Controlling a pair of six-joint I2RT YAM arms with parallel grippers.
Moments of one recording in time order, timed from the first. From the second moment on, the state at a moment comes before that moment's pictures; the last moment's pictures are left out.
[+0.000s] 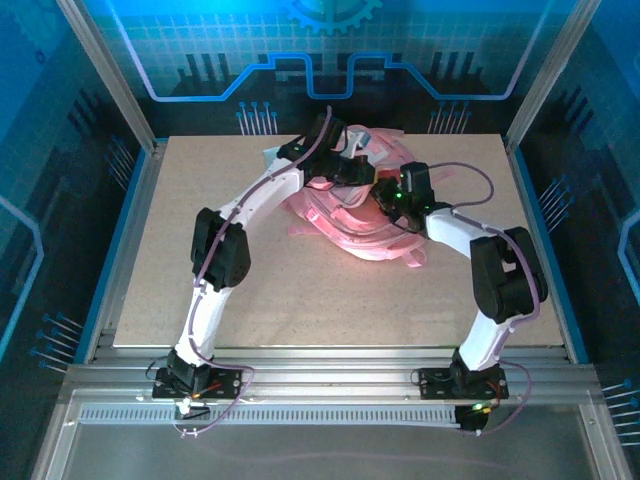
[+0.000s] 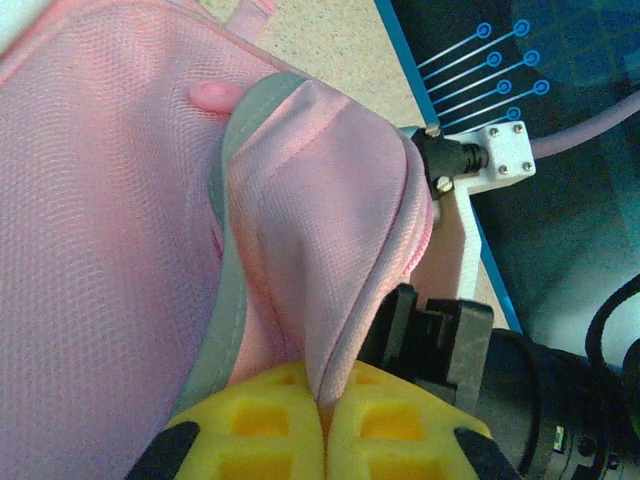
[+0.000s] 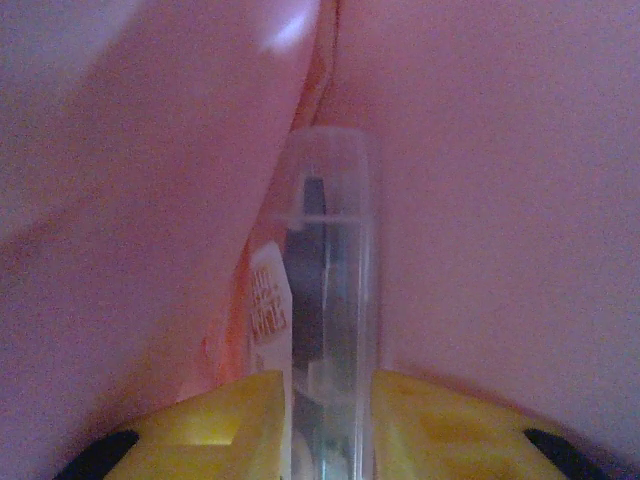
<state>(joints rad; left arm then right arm) -0.52 2.26 2.17 -0.63 0.62 -0.49 0.28 1.75 1.07 0.09 -0.25 1.12</state>
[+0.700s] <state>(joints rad) -0.64 2.34 2.22 -0.55 0.75 -0.61 0.06 1.05 0.95 -0.42 -0.01 0.70</state>
